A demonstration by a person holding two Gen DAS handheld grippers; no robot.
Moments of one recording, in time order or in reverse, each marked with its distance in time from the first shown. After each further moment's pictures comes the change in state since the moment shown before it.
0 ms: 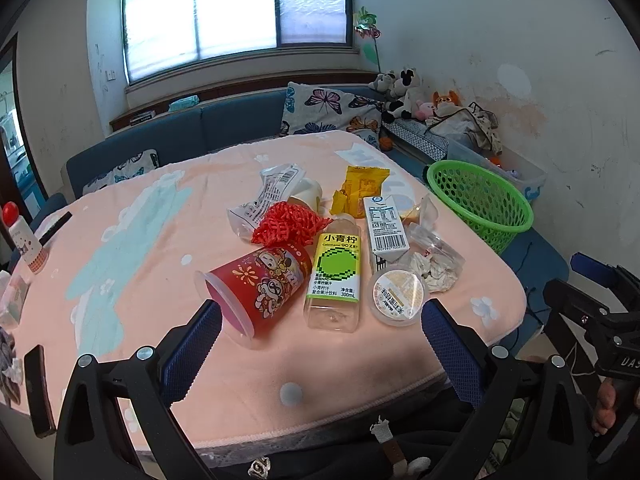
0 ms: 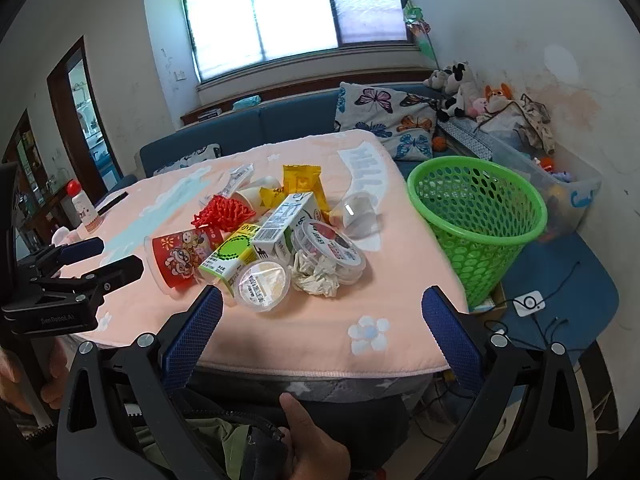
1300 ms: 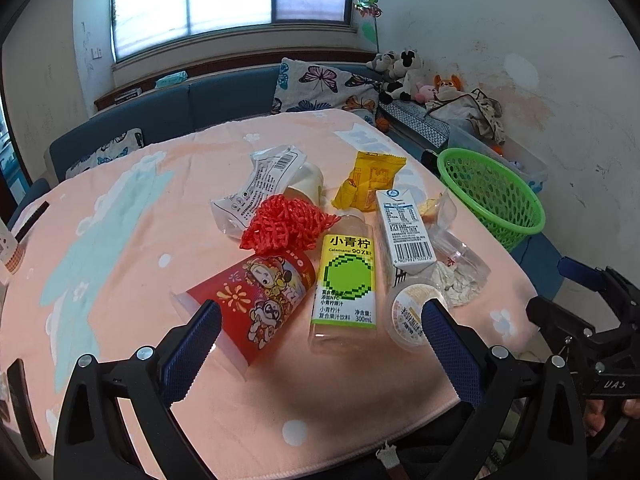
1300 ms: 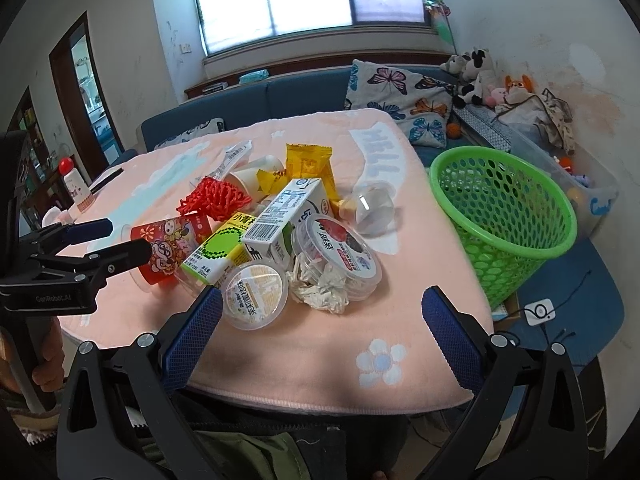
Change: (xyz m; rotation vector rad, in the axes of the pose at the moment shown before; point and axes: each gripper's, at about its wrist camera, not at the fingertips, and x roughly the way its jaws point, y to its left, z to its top) left arm 0.060 0.015 0.024 -0.021 0.090 -0.054; right arm 0.060 0.001 0.017 -0.046 0.088 0.025
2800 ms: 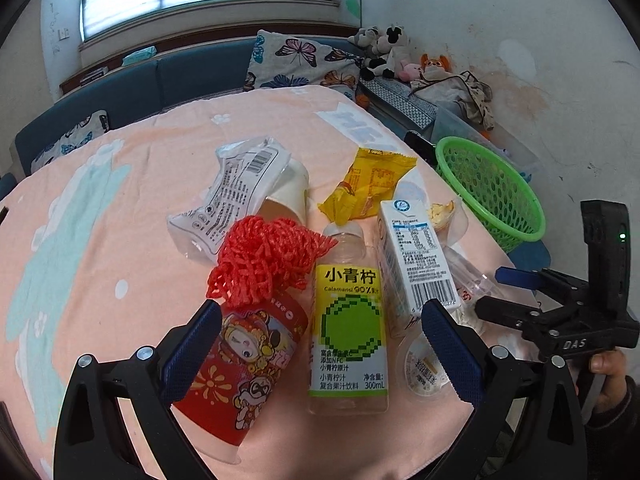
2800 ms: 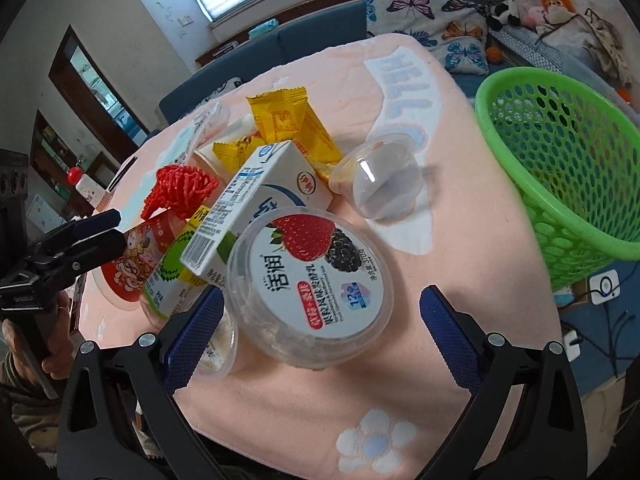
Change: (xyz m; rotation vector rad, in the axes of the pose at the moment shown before) left arm 0.068 0.013 0.042 0.016 0.106 -0.114; right arm 0.109 -0.058 0.026 0.123 0.241 0.228
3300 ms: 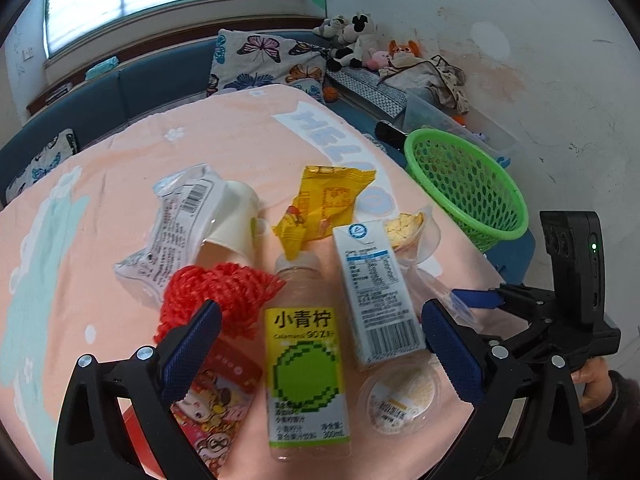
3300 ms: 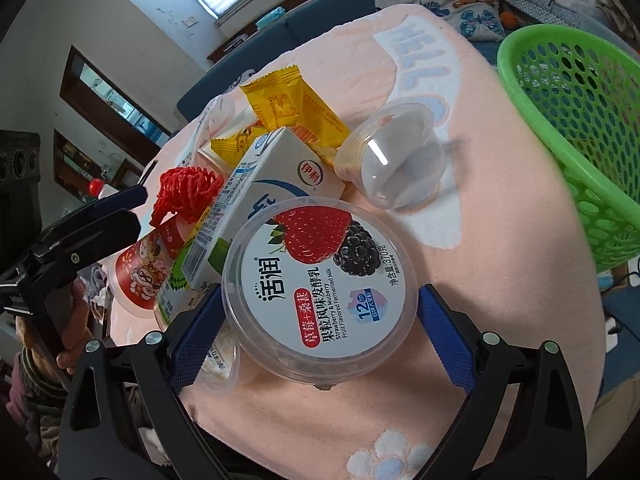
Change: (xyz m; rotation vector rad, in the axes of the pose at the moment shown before) left arm 0.024 -0.030 0.031 0.085 0.039 -0.072; right arm 0.019 -0.010 0.002 0.061 0.053 0.130
